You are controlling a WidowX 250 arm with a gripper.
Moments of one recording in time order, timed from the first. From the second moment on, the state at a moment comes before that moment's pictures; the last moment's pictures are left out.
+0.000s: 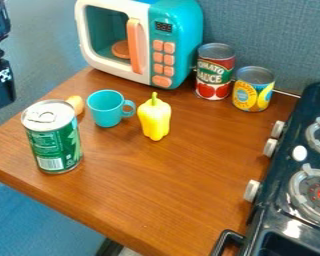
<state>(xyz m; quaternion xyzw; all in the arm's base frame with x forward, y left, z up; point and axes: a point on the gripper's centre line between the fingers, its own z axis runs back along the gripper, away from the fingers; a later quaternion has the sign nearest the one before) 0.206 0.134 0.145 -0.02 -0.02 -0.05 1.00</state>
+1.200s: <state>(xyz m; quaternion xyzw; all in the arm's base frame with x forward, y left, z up) 0.234 0.214 0.126 0.09 0.01 0.05 0.99</state>
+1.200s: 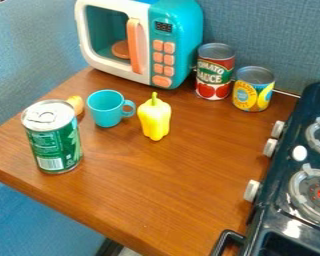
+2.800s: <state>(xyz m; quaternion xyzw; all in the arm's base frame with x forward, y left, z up) 0.260 0.044 0.070 0.00 0.05 -0.03 1.00</state>
